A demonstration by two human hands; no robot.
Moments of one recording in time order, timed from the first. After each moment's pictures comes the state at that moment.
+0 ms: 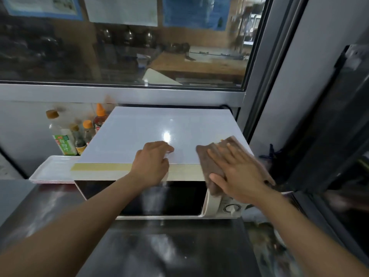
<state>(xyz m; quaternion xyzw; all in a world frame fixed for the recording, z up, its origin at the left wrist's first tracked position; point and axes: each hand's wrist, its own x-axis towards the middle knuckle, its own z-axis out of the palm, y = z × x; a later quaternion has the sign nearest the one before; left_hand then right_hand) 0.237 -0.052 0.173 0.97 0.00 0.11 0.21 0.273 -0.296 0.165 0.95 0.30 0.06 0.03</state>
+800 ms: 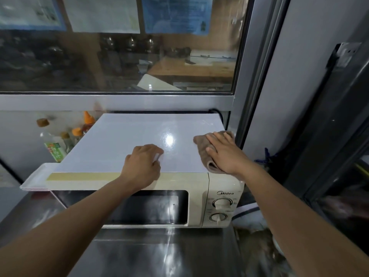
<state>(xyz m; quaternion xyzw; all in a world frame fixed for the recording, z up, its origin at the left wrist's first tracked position) 0.259 -0.083 0.178 0.97 0.05 0.10 0.22 0.363 -0.314 0.175 0.96 0.22 -0.05 -0.15</state>
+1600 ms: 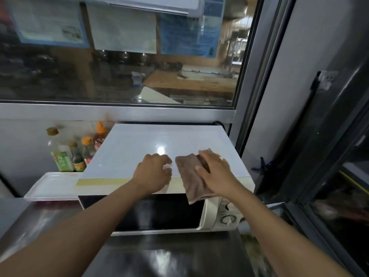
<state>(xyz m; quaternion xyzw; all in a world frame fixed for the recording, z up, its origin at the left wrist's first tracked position) 0.231 -0.054 0.201 0.97 0.02 0.07 0.23 0.275 -0.247 0.189 0.94 0.22 0.04 -0.25</state>
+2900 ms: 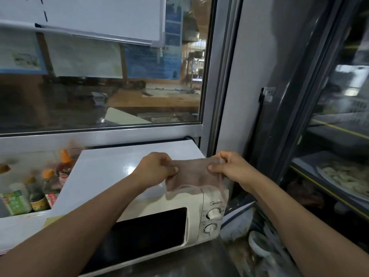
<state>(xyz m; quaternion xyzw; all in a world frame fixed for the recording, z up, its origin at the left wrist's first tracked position) 0.252 -0.085 0.263 0.90 -0.08 0.02 0.42 0.248 -0.309 0.268 0.86 0.04 -0.01 -0.51</state>
